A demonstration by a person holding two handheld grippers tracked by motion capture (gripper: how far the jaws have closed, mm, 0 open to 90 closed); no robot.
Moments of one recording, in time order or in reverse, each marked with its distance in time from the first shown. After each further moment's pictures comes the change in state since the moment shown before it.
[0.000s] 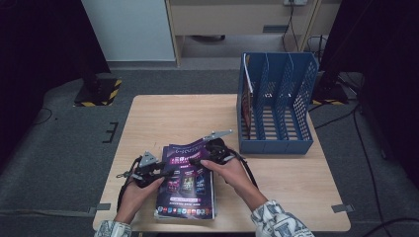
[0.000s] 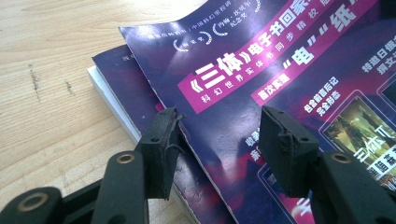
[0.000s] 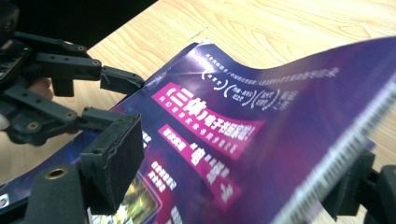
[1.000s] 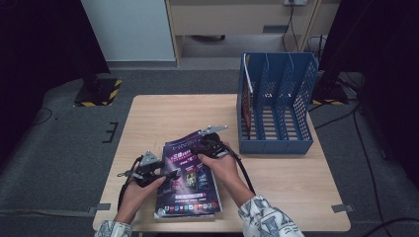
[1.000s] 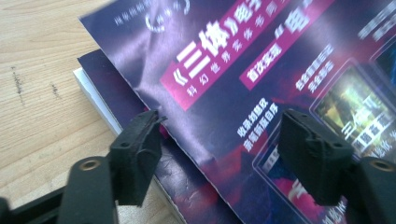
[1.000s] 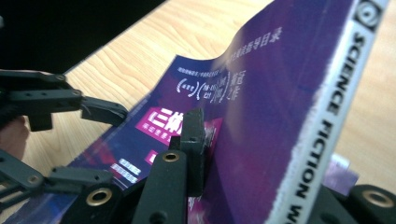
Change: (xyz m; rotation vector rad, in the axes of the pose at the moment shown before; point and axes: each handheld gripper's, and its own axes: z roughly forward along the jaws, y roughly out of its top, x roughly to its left) left arm 0.000 0.003 0.002 0.012 -0.035 0.003; right arm 0.006 0.019 0.007 -0.051 -0.085 0.009
